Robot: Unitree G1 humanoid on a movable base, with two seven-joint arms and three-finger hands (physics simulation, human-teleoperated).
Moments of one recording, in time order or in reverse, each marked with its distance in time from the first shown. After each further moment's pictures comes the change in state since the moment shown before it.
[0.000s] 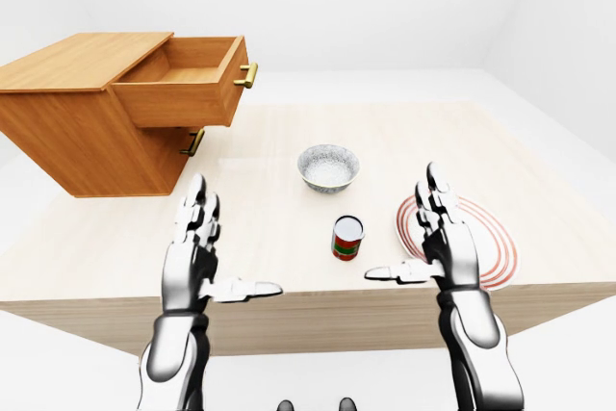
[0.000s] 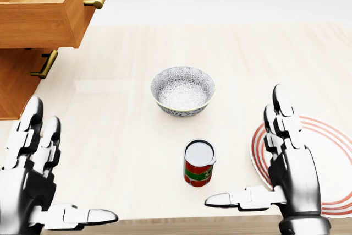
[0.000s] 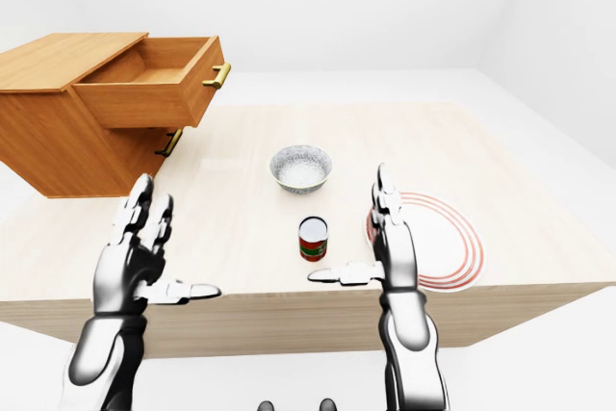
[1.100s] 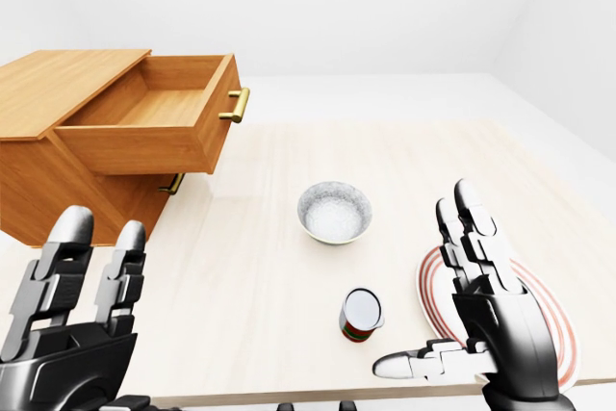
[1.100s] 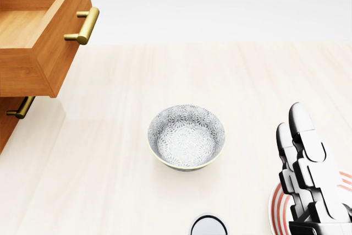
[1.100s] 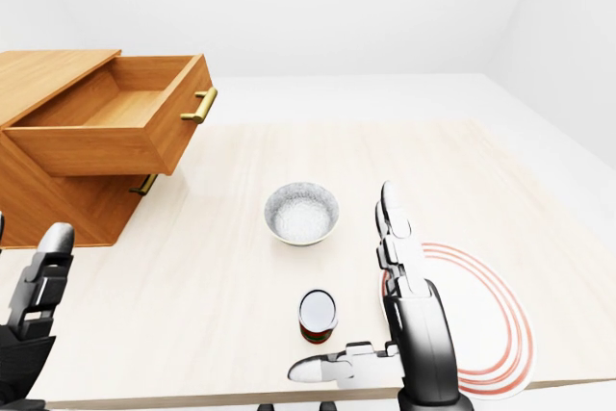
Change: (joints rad) left arm 0.578 0.068 0.270 -0.543 -0.556 -0.103 -0.163; right arm 0.498 -0.092 0.228 -0.612 -0.110 -0.011 -0.023
